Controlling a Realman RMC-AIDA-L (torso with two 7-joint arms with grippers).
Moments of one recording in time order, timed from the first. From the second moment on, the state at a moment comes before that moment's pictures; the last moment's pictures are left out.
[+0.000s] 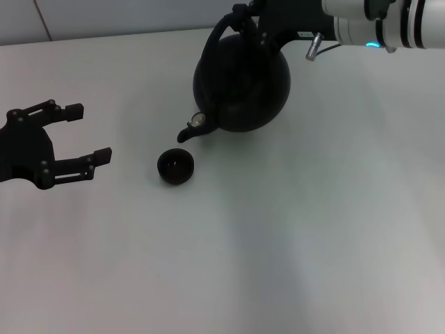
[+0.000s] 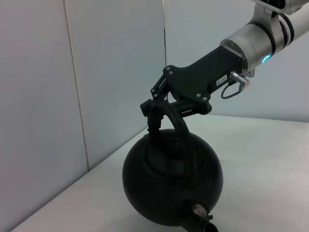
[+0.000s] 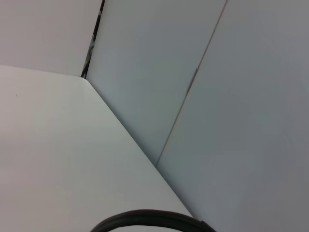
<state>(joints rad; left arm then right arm) -0.34 -2.02 0.96 0.92 1.74 1.50 -1.27 0.65 2.08 -1.14 -0.93 -1.87 -0.94 1.34</state>
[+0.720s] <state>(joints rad) -0.34 -2.02 0.95 0.91 1.74 1.49 -1.23 0.66 2.08 -1.17 -0.99 -1.95 -0.95 1.40</state>
